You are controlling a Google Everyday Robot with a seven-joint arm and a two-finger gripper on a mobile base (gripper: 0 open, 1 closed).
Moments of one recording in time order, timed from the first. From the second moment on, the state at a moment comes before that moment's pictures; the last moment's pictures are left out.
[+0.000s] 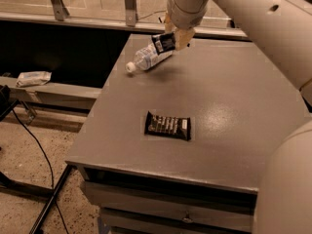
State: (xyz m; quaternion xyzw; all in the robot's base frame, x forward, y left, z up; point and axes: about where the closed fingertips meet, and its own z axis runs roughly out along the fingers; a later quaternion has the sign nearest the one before) arm 0.725 -0.062 0.937 -0.83 0.47 -0.21 0.20
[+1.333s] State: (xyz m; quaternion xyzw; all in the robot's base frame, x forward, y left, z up) arm 0.750 -0.074 0.883 -0.84 0.47 -0.21 0.20
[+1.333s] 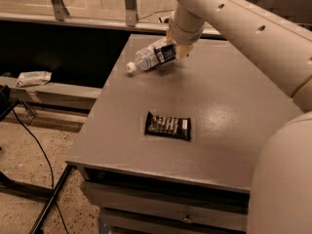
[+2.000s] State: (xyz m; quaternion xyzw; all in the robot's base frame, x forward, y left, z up) arm 0.750 -0.073 0.878 -0.84 0.47 -0.21 0.20
